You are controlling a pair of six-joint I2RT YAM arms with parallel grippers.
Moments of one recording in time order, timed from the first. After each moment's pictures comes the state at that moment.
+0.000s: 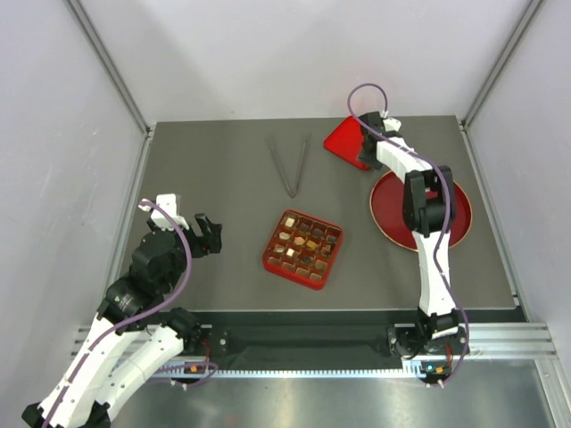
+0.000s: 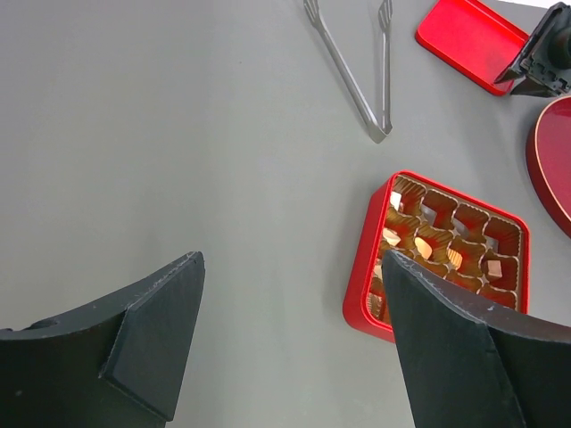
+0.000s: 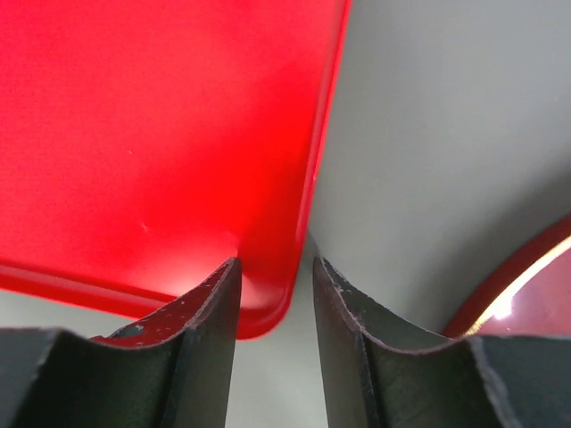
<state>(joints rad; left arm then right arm) -0.56 0.47 0.78 -0.62 -0.38 -0.37 0.23 2.36 1.95 -0.56 0.37 0.65</state>
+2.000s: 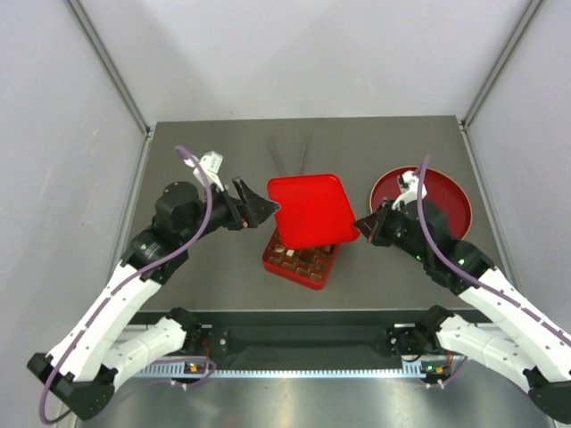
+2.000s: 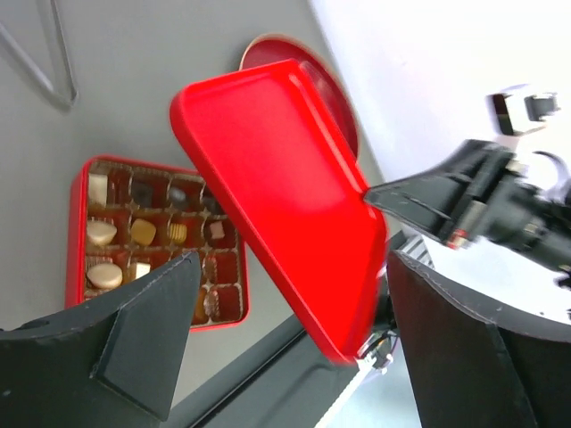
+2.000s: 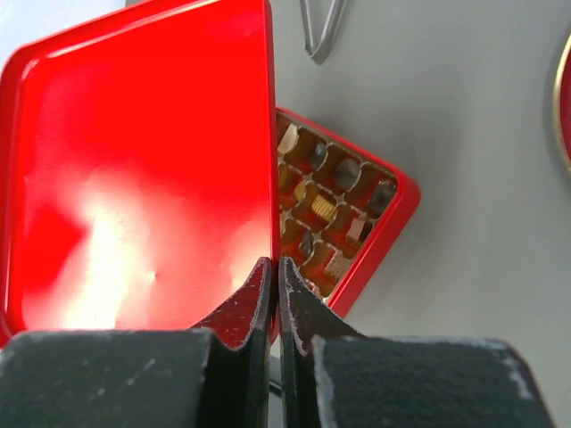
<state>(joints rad) -0.56 0.85 1.02 -0.41 0.23 -0.71 0.68 0.77 0.83 -0.48 0.11 0.72</state>
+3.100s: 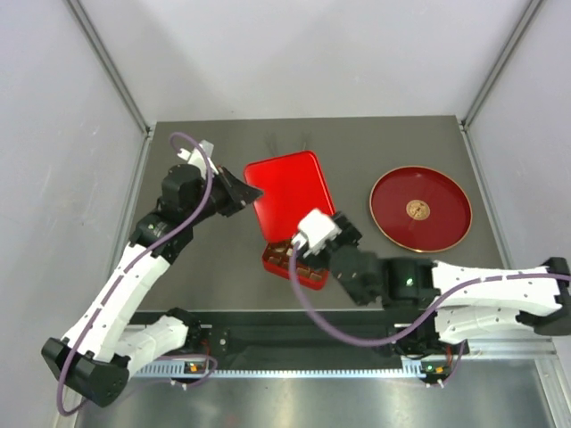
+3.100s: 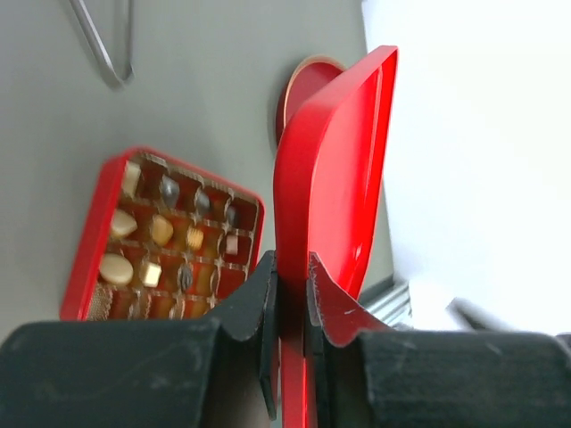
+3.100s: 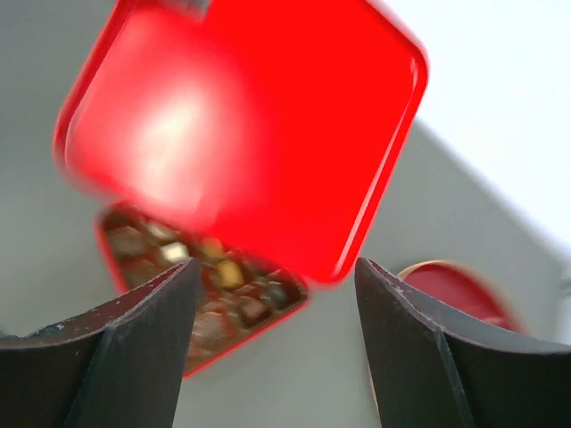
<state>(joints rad) -0.45 0.98 1.03 -0.41 0.22 -0.87 1.44 1.07 1.06 -0.34 0.89 -0.09</state>
